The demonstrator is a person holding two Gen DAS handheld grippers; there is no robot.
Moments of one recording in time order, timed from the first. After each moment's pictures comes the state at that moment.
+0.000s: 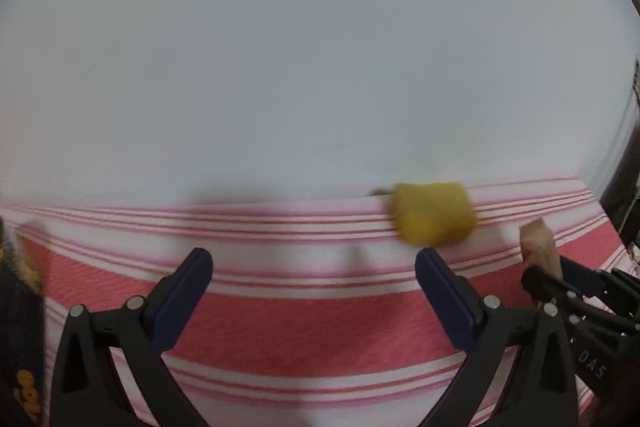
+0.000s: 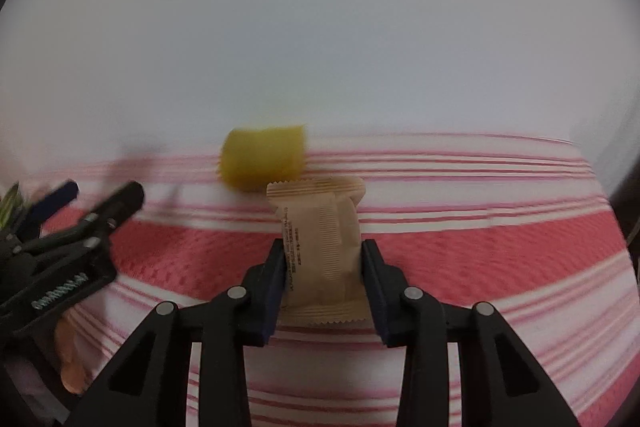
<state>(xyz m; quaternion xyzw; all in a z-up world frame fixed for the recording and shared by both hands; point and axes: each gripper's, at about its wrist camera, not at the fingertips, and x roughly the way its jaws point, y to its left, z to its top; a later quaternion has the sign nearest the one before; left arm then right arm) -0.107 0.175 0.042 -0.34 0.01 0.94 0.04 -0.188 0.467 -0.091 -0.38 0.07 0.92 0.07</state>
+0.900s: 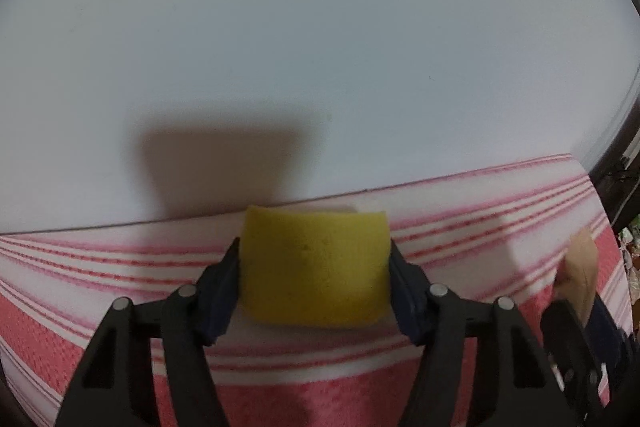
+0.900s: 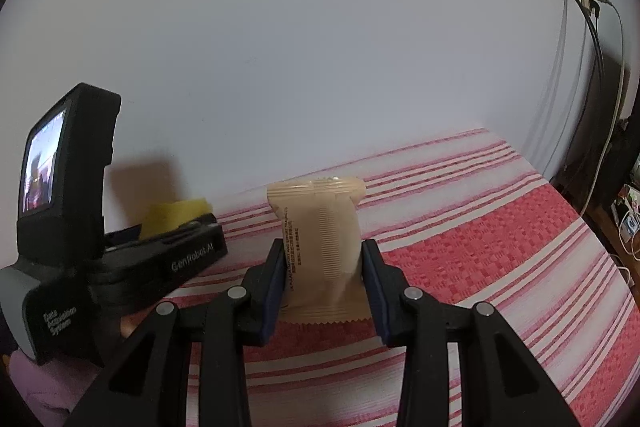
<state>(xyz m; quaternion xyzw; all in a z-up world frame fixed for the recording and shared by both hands) -0.173 0.247 0.036 -0.44 0.02 0.90 0.08 -0.210 0.498 -0.092 -0.32 0.12 0.93 0.16</state>
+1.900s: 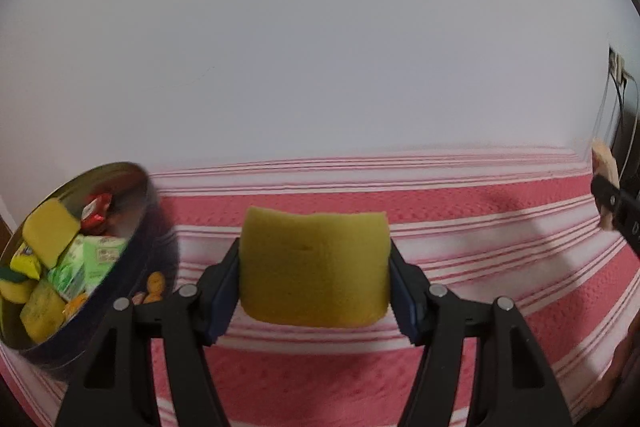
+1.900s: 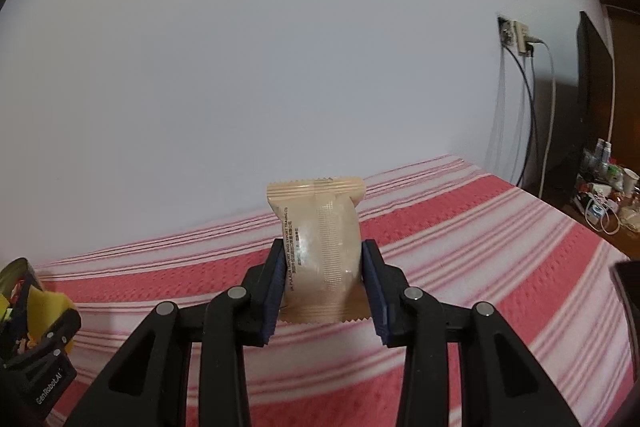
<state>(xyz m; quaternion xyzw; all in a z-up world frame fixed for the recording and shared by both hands) 0.067 0.102 0.101 -0.29 0.02 0.96 -0.01 -0.073 0.361 -0.057 -0.19 0.11 0.95 0.21</state>
